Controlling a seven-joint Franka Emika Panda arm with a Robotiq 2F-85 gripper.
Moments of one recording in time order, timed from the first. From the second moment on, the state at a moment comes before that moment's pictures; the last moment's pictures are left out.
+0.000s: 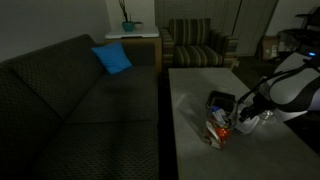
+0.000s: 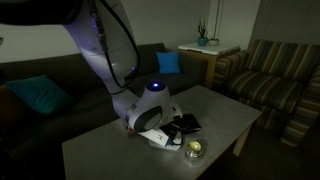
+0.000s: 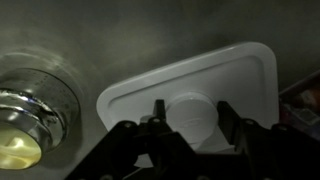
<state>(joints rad) -0.16 1.47 0.14 -1.40 -0.13 3.10 -0.24</state>
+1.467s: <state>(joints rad) -0.02 1.28 -0.05 -1.52 -0.19 3.21 -0.27</state>
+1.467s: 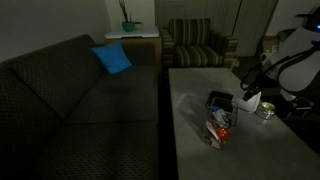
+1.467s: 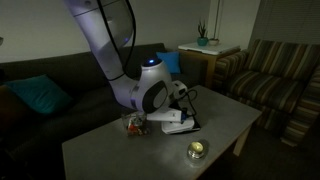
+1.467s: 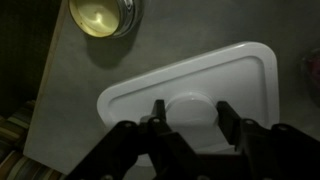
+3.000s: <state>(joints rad) -0.20 0.97 0.31 -1.83 -0.17 2.91 -0.30</state>
